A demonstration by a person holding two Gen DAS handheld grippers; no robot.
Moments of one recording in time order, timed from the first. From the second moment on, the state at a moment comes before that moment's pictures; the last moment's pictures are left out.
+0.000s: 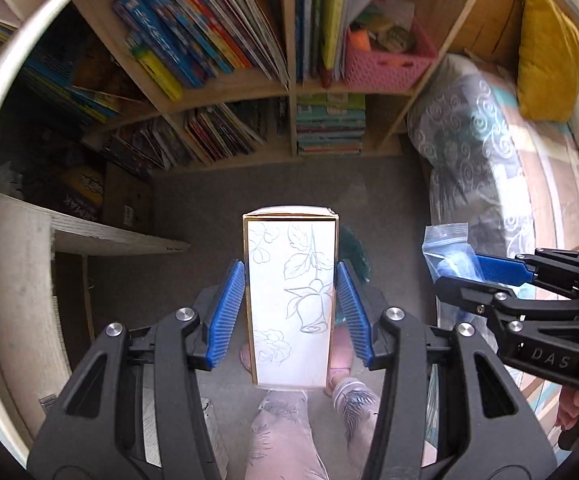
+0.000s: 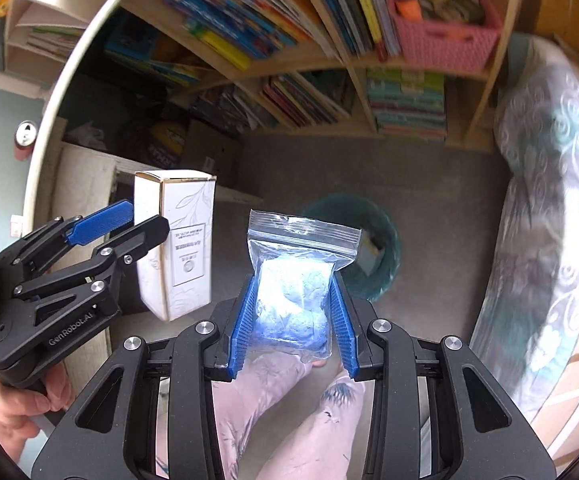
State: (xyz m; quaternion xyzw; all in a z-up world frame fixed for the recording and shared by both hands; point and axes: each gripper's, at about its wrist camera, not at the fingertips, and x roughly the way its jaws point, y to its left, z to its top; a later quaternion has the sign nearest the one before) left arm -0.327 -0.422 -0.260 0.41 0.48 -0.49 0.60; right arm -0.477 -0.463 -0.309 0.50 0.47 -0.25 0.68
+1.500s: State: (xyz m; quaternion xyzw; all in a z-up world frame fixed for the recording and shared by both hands) left arm -0.252 -0.370 -0.194 0.39 0.47 -0.45 0.65; right arm -0.416 -0.480 -0.229 0.44 0.45 -0.09 0.77
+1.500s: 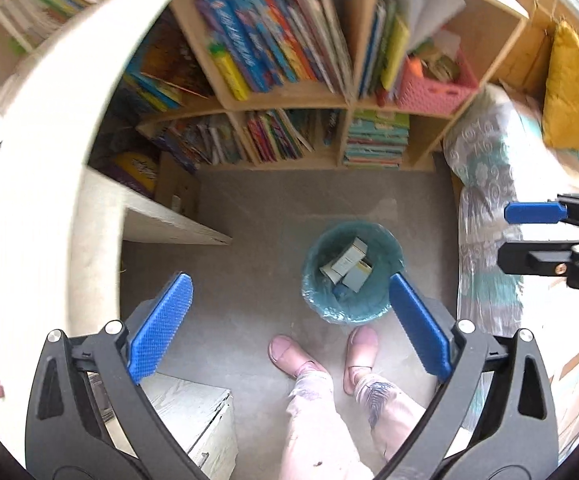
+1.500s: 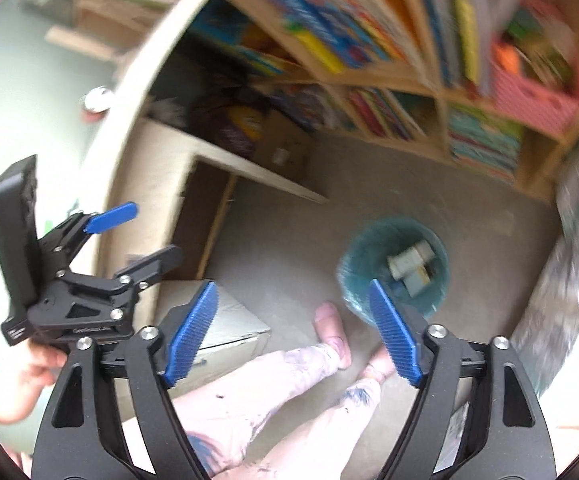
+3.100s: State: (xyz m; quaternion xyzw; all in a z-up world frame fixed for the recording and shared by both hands) left arm 0.089 -0.123 -0.077 0.16 0.50 -0.17 0.83; right arm 0.030 -0.361 -0.068 0.03 0.45 0.13 0.88
